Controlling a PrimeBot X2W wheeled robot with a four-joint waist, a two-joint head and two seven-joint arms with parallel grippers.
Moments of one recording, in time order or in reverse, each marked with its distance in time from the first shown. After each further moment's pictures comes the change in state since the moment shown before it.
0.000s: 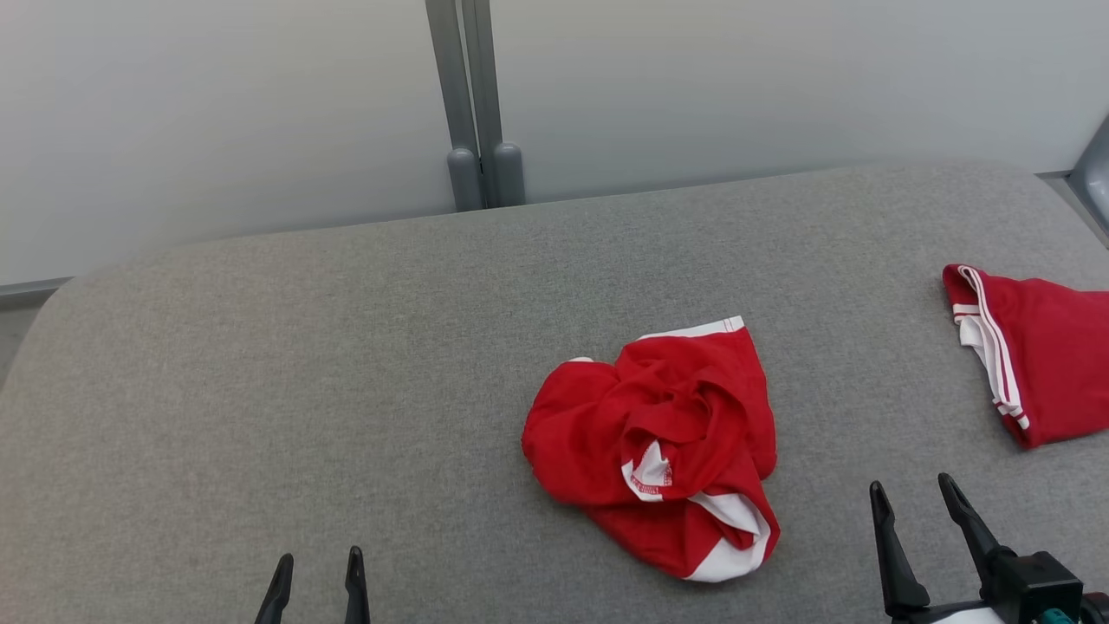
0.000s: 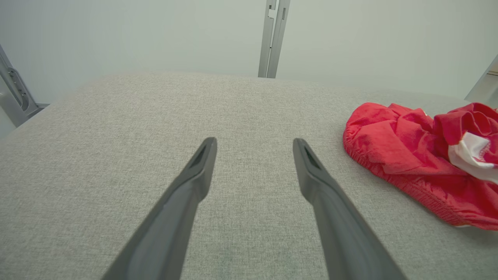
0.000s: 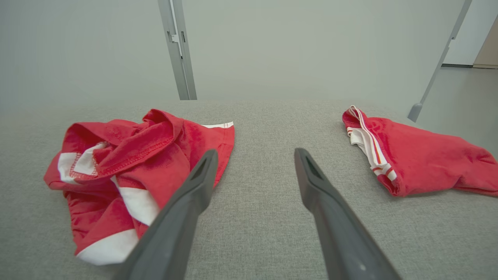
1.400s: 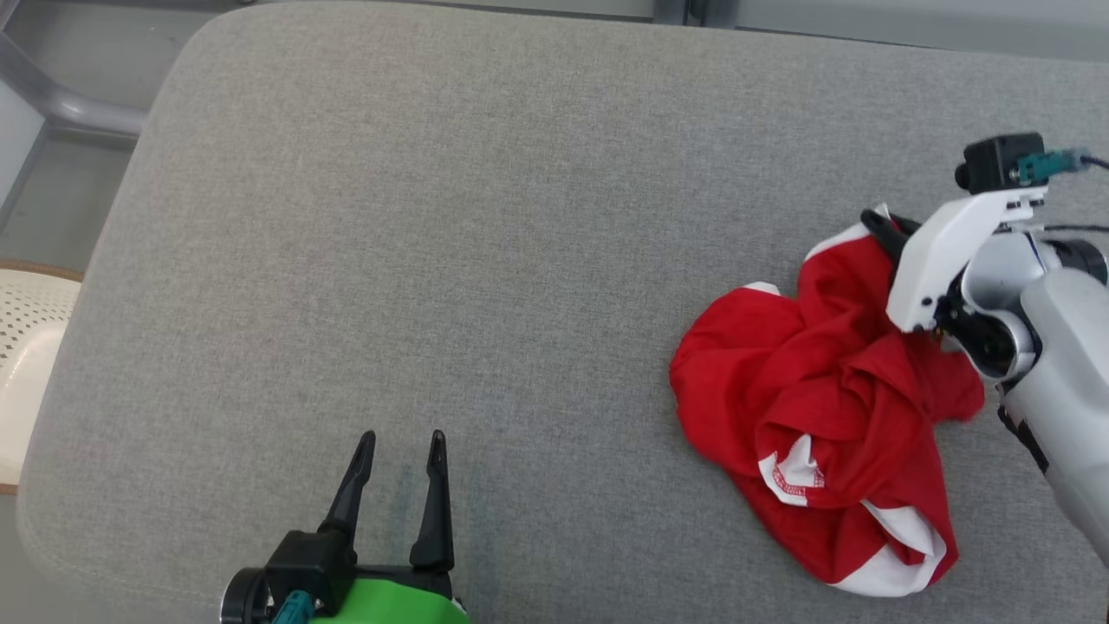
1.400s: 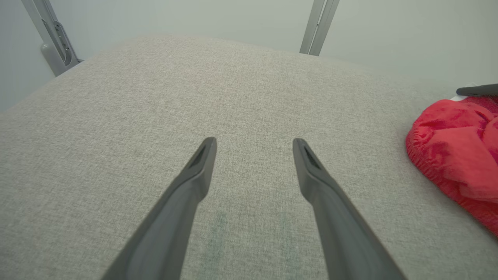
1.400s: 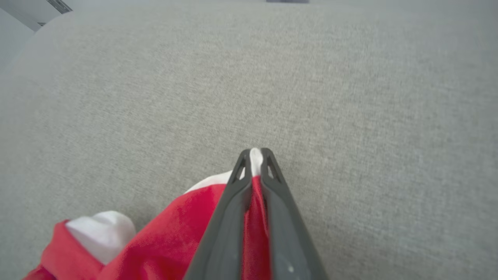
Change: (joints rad) left arm -0.218 0.000 -0.197 -0.002 -0.055 0.083 0.000; right arm -0.941 -0.354 0.471 0.581 0.668 -0.002 0.564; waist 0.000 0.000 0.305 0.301
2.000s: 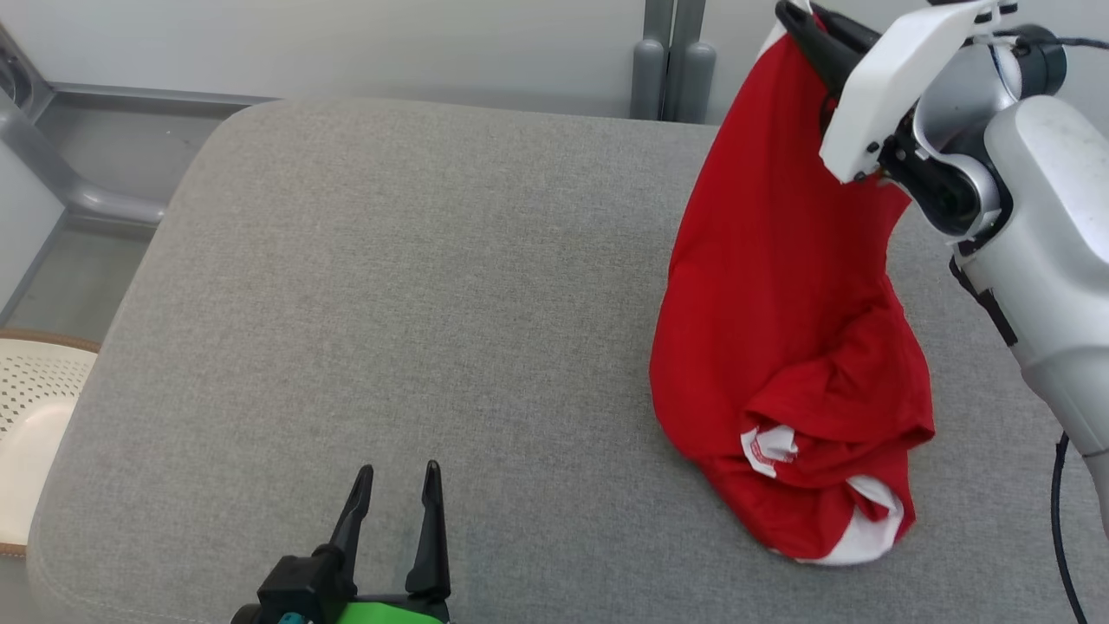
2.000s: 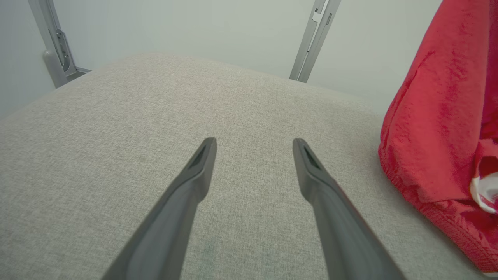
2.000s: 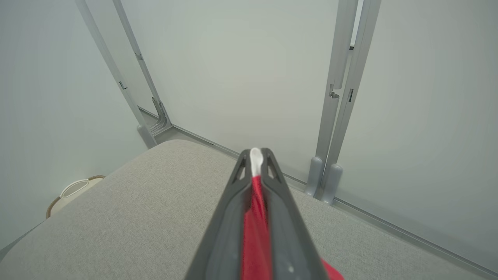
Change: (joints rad) left arm 0.037 0.000 0.000 0.026 -0.061 -0.009 0.000; right arm -0.289 0.047 0.116 -0.139 0.028 0.001 -0.038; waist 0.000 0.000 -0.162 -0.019
